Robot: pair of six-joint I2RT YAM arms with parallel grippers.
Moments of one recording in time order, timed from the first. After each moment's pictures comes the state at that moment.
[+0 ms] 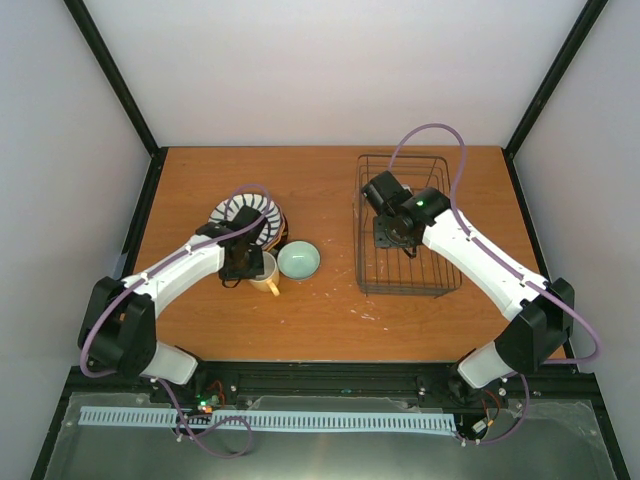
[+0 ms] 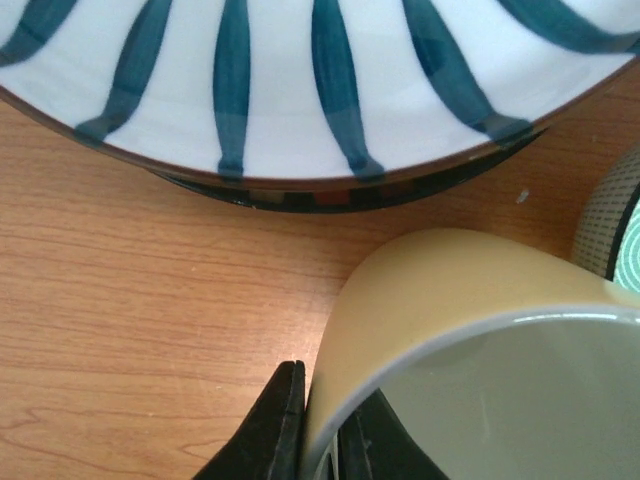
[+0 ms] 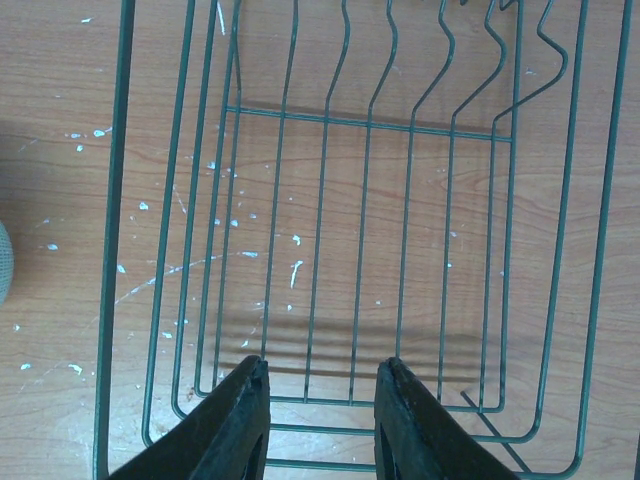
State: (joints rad) left arm -0.46 1.44 0.96 -0.85 -0.16 -0.59; right arm 0.64 1.51 1.44 -1.15 0.32 0.53
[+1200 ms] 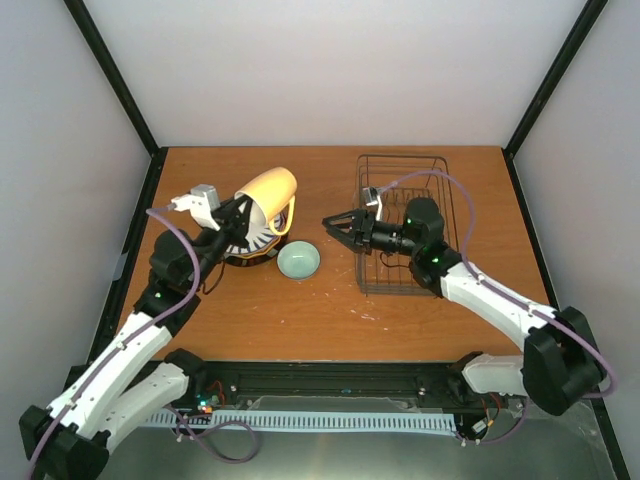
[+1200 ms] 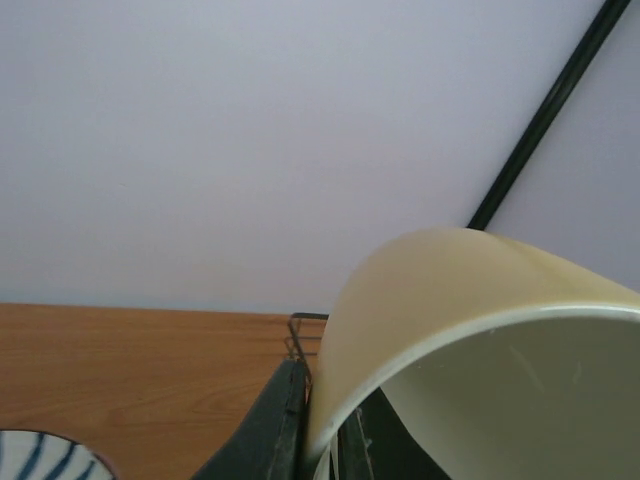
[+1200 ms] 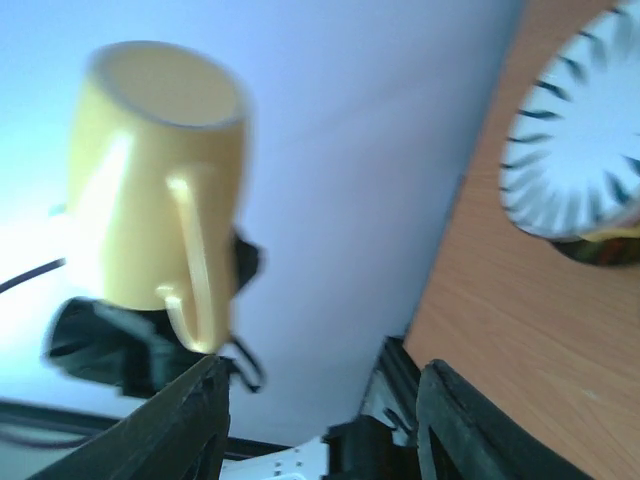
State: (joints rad) left arm -0.46 0.73 0.68 0.15 0.01 -0.40; right arm 0.56 1.25 0.80 0.30 -0.75 1.14
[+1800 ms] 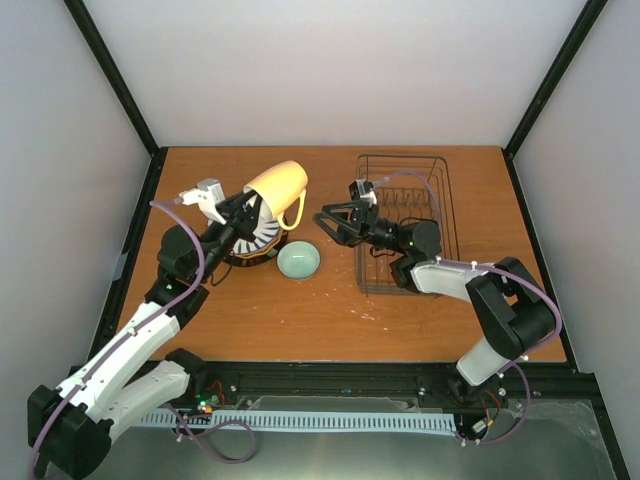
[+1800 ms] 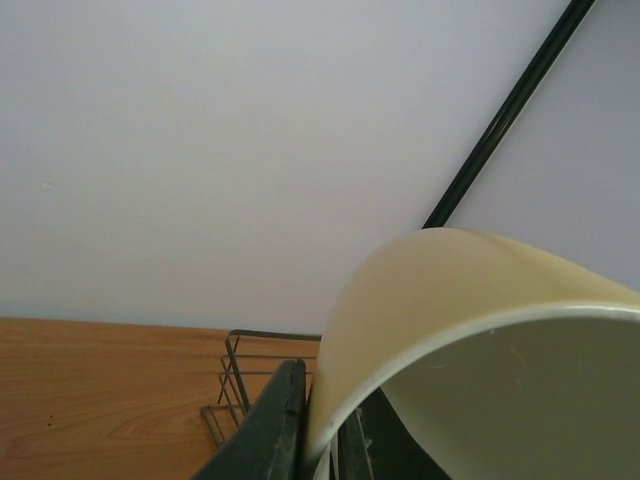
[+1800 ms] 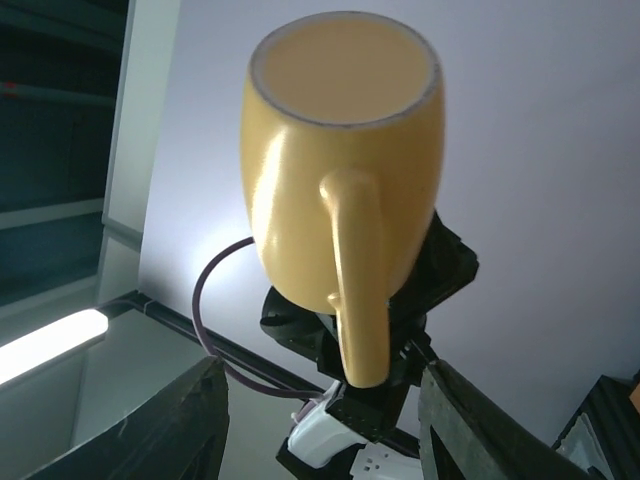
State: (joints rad) left arm -0.47 0.85 0.64 0.37 0.10 -0.53; right arm 0.57 1.60 0.71 1.49 -0.85 1.76
